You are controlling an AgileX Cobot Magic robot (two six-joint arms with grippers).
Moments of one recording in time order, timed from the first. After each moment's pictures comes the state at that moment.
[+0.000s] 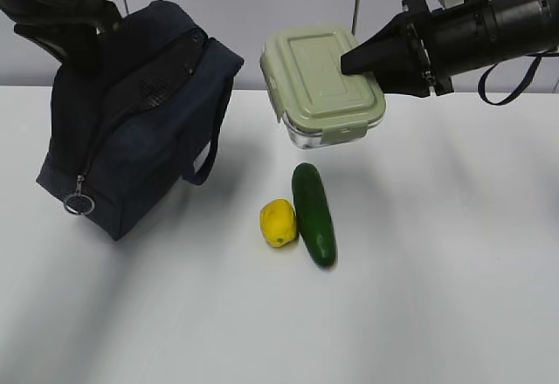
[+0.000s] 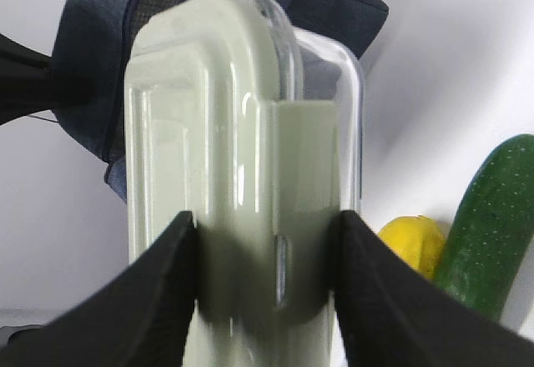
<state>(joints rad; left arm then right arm) -0.31 1.81 -1.73 -0.05 1.23 0.12 -0.02 1.95 -1.48 1.26 1.17 -0.83</state>
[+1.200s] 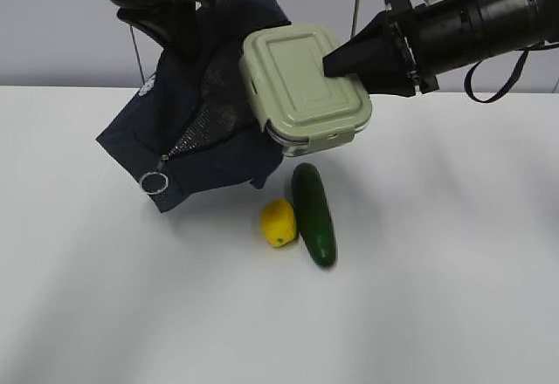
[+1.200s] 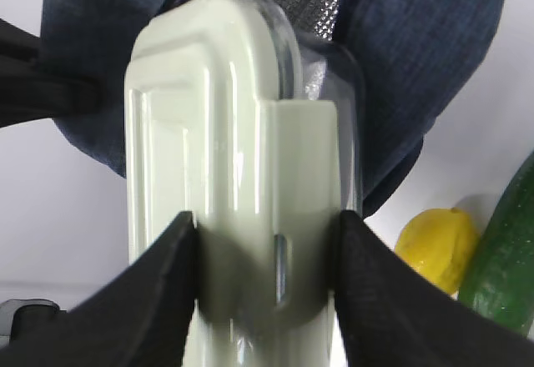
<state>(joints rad) -0.48 1.89 -1.89 -0.16 1.21 0.05 0.02 1.93 -1.47 1.24 1.18 -0.83</state>
